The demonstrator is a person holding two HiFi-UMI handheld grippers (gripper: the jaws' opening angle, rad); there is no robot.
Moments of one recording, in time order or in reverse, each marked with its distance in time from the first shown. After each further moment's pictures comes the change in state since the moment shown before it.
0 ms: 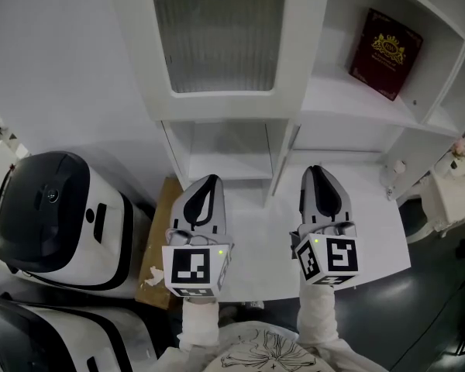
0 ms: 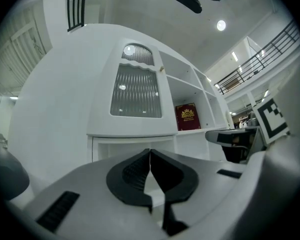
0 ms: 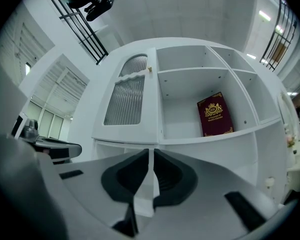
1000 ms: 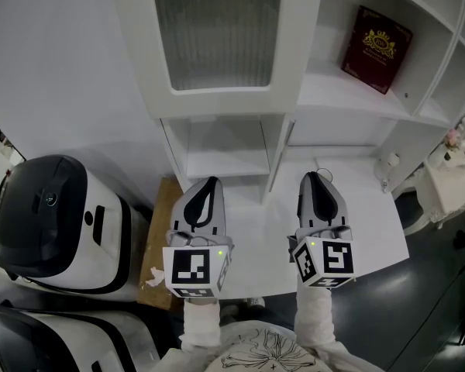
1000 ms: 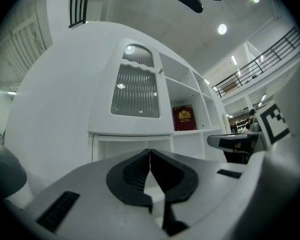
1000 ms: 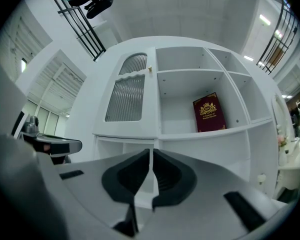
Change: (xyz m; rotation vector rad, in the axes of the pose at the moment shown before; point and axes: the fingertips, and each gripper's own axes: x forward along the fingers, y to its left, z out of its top) left arm -0.013 -0.003 -0.004 -0.024 0.000 -0.040; right arm -0.023 0.006 -0.012 -0.003 0.030 -0.054
